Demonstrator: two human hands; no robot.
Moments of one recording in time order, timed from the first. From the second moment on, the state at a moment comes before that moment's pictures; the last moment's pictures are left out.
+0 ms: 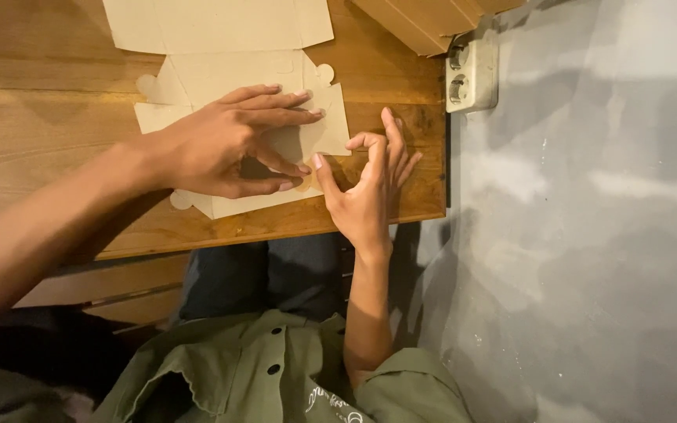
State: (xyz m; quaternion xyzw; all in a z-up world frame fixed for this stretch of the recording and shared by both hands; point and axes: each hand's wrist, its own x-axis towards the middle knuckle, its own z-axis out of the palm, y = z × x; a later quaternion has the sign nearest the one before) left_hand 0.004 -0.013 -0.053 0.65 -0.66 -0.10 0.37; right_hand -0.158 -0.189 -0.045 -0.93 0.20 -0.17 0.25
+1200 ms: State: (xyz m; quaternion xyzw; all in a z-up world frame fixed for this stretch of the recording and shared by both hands) left_hand 0.004 -0.010 -0.053 0.64 -0.67 -0.09 0.36; right_hand -0.172 -0.207 -0.033 -0.94 0.10 -0.07 0.32
